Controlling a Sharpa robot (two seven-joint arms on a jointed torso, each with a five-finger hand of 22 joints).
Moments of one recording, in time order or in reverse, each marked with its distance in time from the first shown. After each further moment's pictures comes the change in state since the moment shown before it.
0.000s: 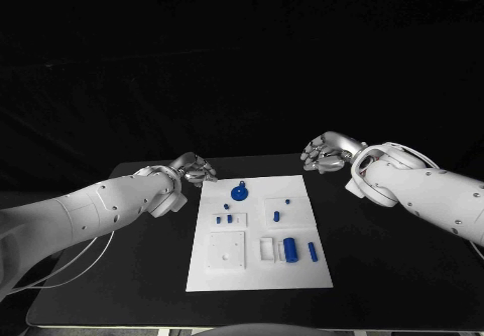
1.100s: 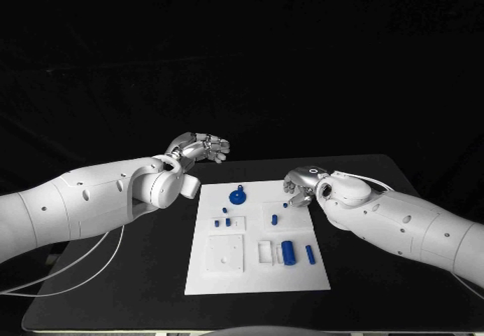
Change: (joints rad) left arm 0.099 -0.089 -0.001 0.280 0.651 0.034 0.210; left_hand -0.033 0.007 -0.040 -0.018 0.000 -0.043 0.007 0.077 -0.033 -0.054 0.043 0.000 -0.054 -0.125 0.104 -0.472 -0.147 -0.026 -0.155 0.062 -0.226 -0.095; right arm -0.107 0.148 -0.049 -0.100 -0.472 0.030 -0.168; right_hand -0.002 -0.051 0.034 0.010 -0.100 -0.013 0.005 -0.020 -0.002 0.031 0.014 -0.174 -0.010 0.024 0.000 0.351 0.205 -0.010 0.112 -0.063 0.225 0.182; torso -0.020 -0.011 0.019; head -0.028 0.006
